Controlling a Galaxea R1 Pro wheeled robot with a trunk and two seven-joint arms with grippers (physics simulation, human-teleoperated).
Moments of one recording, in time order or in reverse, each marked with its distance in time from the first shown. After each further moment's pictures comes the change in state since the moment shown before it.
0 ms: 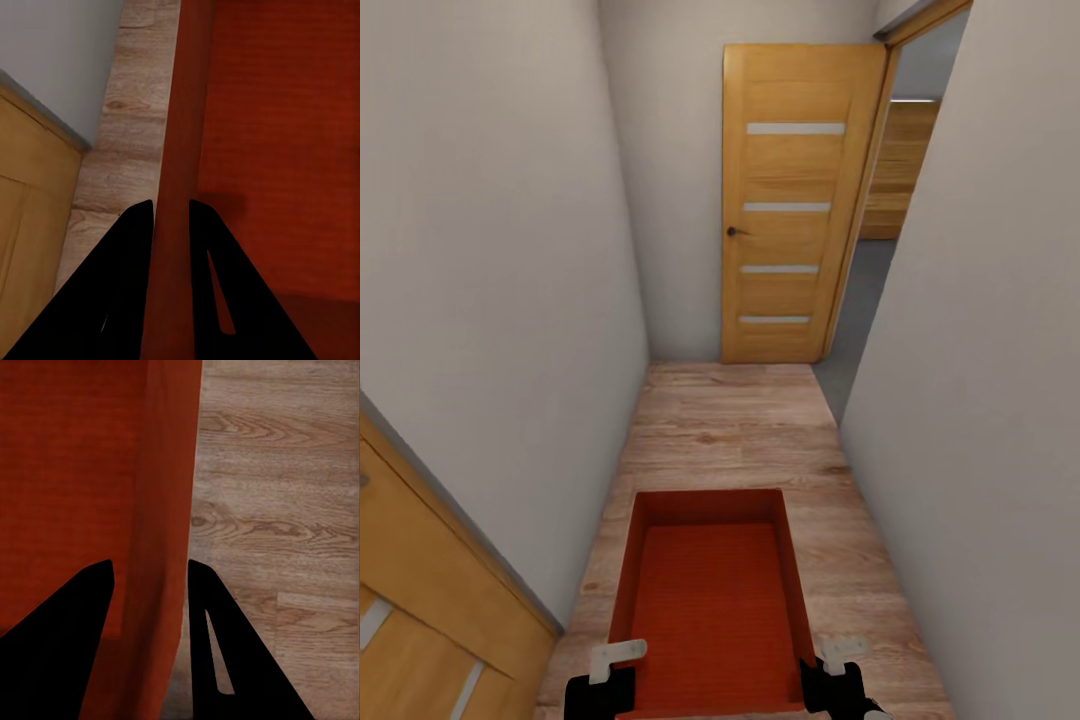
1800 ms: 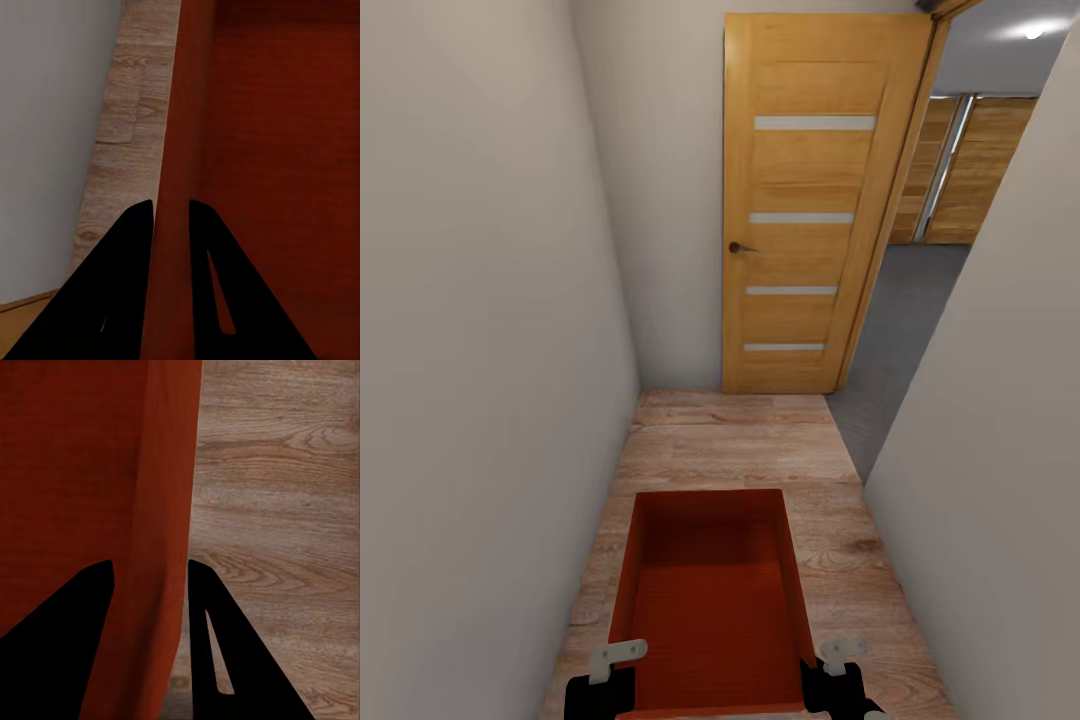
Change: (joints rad) left arm 0.000 0.000 0.000 0.001 0.000 0.000 0.001; right arm 0.000 0.000 0.001 0.002 -0.001 -0.001 -0.001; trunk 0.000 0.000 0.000
